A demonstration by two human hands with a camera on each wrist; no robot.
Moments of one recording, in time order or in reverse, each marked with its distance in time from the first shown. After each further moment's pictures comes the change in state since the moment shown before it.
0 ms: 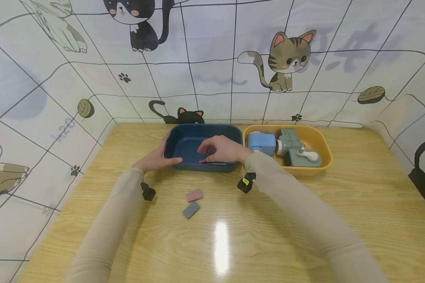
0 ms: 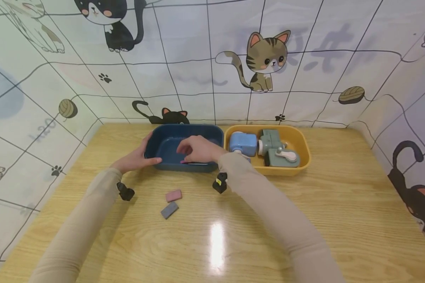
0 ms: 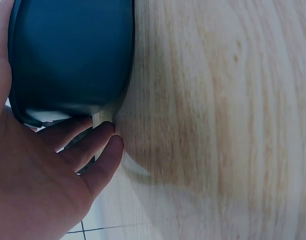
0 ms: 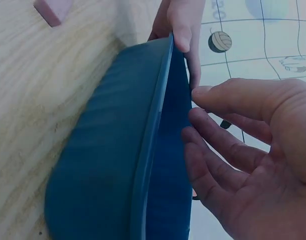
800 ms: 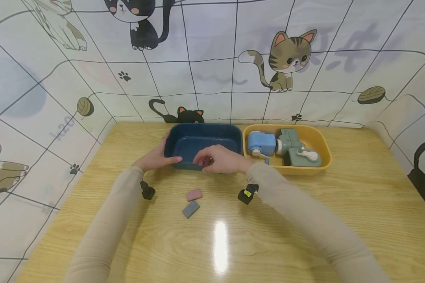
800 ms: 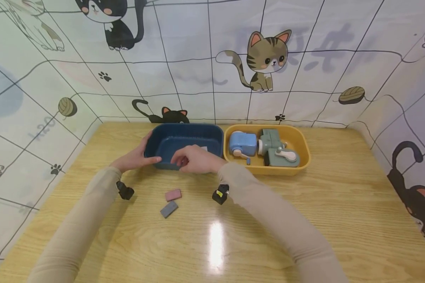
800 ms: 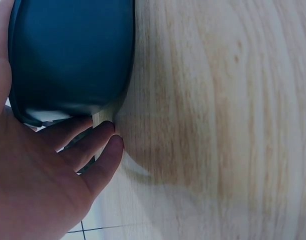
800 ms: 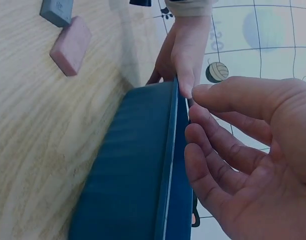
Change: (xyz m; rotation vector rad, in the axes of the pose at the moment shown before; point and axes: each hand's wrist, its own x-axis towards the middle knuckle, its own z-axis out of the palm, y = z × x) left_hand 0.005 -0.013 0.000 0.030 0.010 0.000; right_hand -0.014 -0.014 0.020 0.035 -0.008 -0.111
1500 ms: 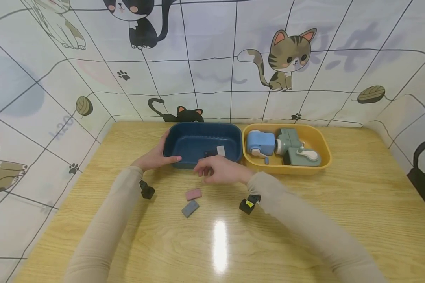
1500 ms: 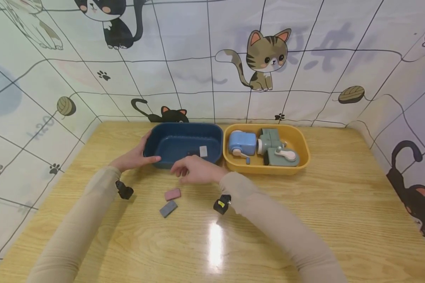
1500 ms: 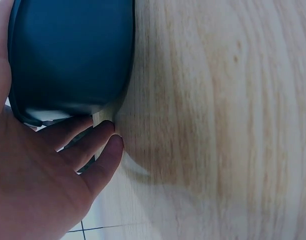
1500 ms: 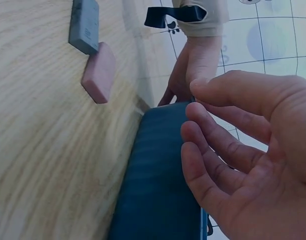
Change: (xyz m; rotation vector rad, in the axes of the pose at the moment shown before) left_hand 0.001 -0.001 0.000 -0.002 -0.005 -0.007; right_hand -0.011 0.003 0.023 0.038 -0.039 -0.021
